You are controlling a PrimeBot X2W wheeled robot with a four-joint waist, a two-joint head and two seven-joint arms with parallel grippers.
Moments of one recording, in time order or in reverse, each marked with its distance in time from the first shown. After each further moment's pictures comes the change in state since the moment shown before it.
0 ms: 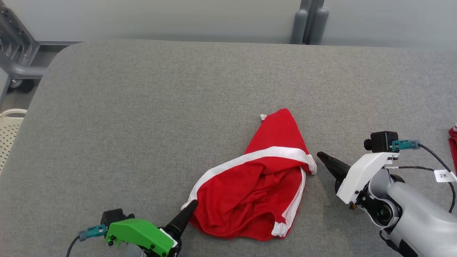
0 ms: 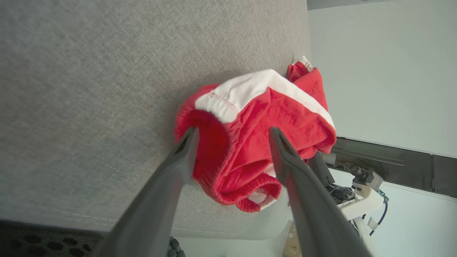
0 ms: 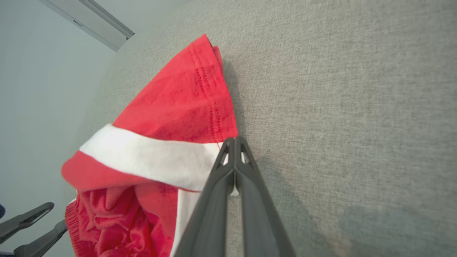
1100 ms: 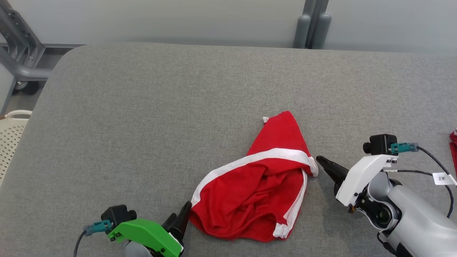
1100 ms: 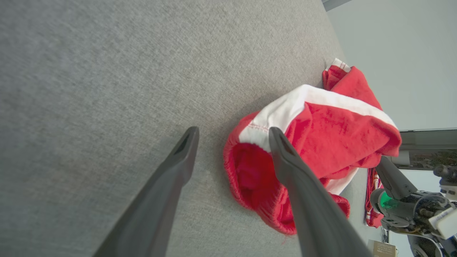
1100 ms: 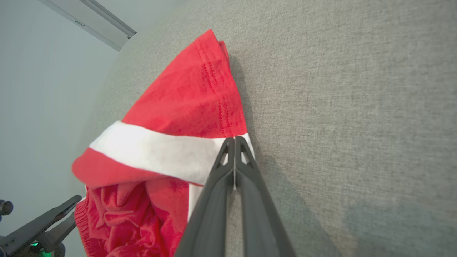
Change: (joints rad) left arm -0.063 0.007 -0.038 0.181 0.294 -0.107 -0.138; right arm 0.045 0.043 -0.105 -0.010 -0.058 0.000 0.069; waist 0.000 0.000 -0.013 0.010
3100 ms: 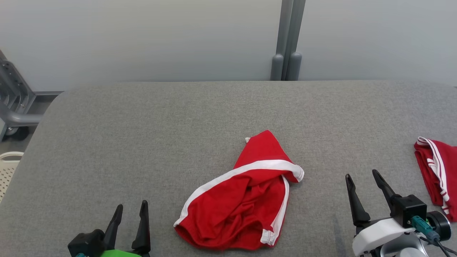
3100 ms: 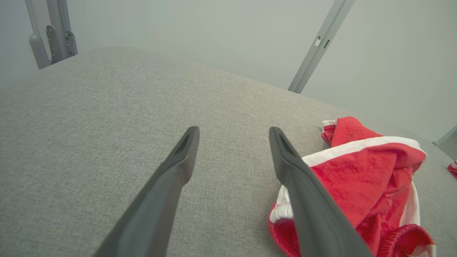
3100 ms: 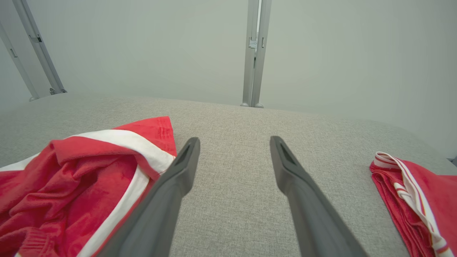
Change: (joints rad) left arm 0.068 0.023 0.152 0.101 0.569 -0.199 -0.527; right arm 0.460 0.306 -0.639 -0.278 -1.094 0.001 -0.369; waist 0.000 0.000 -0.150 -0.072
